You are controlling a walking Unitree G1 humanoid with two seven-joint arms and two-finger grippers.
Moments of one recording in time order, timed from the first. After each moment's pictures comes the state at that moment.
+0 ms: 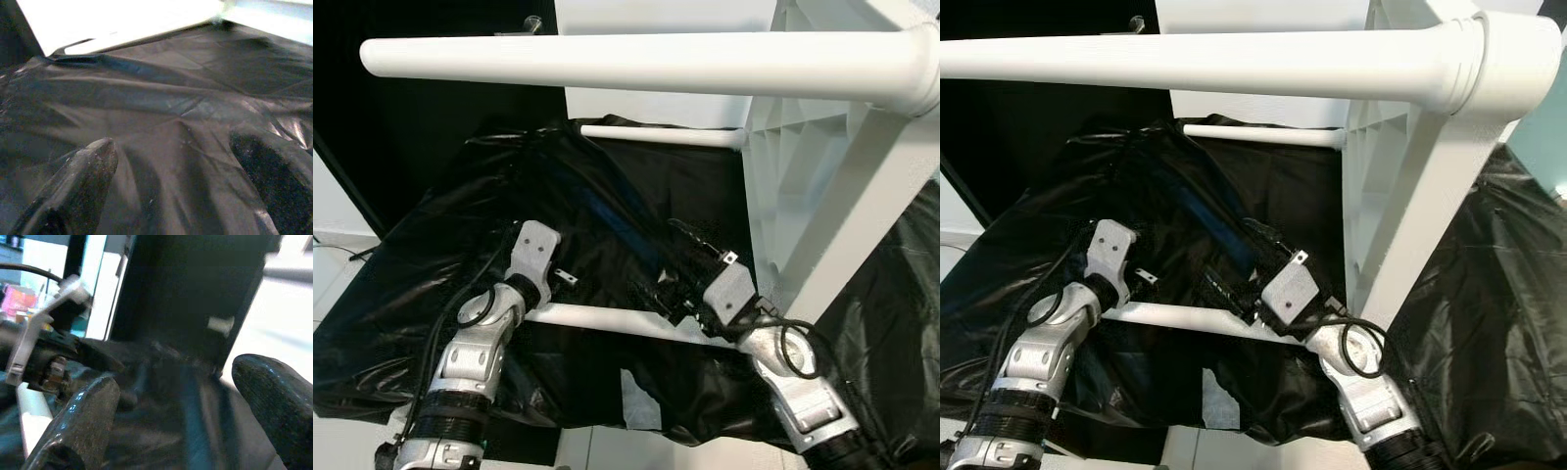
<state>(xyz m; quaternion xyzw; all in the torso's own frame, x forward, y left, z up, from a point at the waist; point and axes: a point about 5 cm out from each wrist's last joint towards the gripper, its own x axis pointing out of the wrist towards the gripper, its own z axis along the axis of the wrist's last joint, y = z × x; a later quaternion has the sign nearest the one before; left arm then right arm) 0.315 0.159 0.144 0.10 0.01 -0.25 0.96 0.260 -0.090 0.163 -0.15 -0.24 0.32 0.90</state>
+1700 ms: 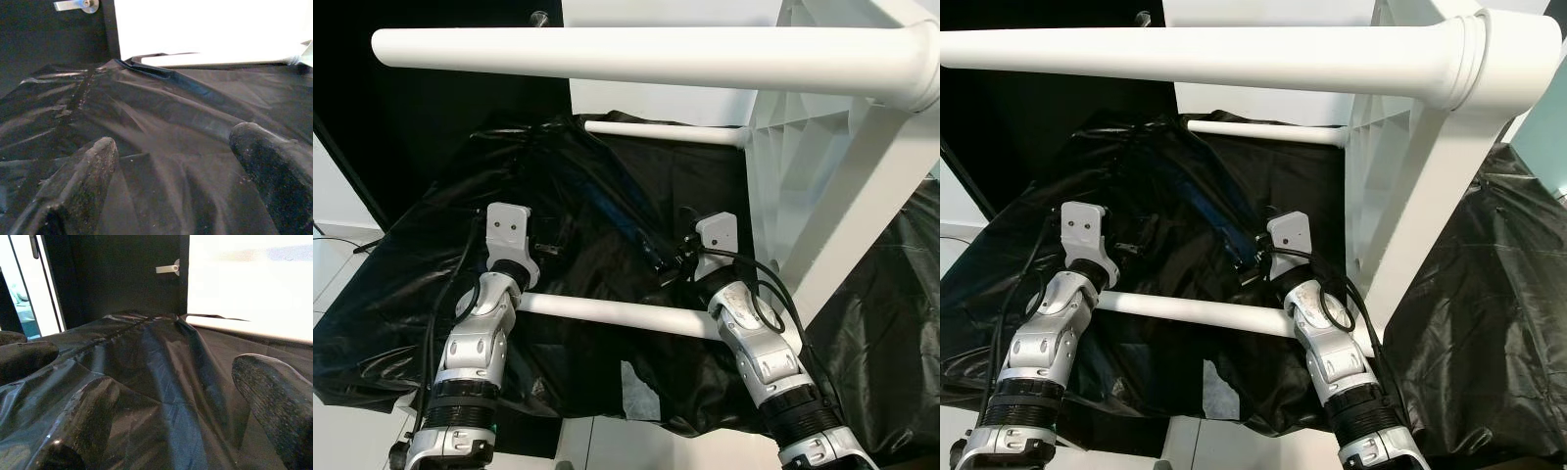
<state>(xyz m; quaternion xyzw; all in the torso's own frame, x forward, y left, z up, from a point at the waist) 0.330 0.171 0.161 0.02 -0.04 -0.13 0.99 0.312 -0.085 0.156 -0.05 -0.13 0.21 0.97</state>
